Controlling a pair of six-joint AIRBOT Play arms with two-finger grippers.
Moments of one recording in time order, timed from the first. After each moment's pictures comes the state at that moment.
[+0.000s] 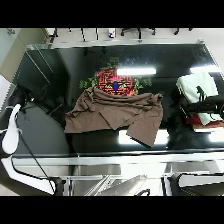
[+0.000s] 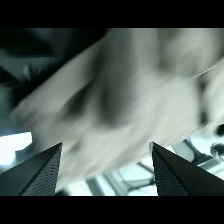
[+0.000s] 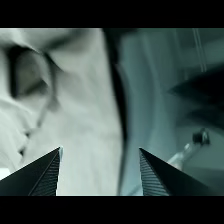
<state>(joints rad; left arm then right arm) 0.22 -1.71 1.38 -2.10 1.45 1.73 -0.52 -1.57 1.05 2.41 -1.22 -2.03</state>
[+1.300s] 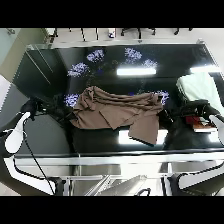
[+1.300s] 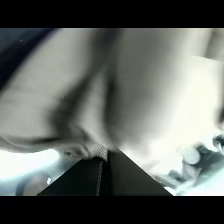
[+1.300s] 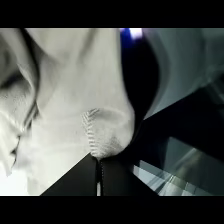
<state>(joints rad) 0.14 -1.73 1.26 -2.25 1.30 1.90 -0.37 -1.72 1.03 2.50 -1.11 -2.08</state>
